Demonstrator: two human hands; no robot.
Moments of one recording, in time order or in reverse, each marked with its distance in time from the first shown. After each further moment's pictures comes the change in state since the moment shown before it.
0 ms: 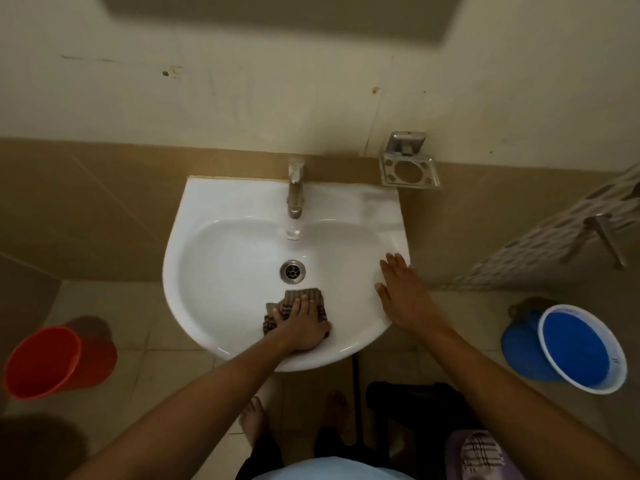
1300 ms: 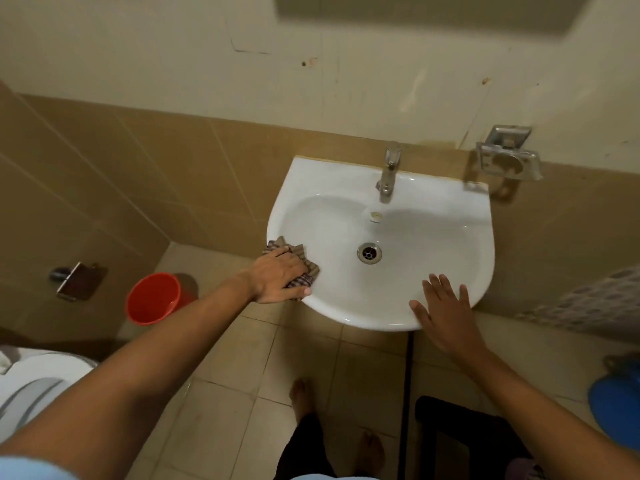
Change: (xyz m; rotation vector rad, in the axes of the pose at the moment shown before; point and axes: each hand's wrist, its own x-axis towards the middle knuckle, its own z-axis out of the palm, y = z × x) left_hand -0.113 -0.183 -0.056 0.583 0.452 0.334; right_hand -0.062 -0.058 0.041 -0.029 -0.013 -0.123
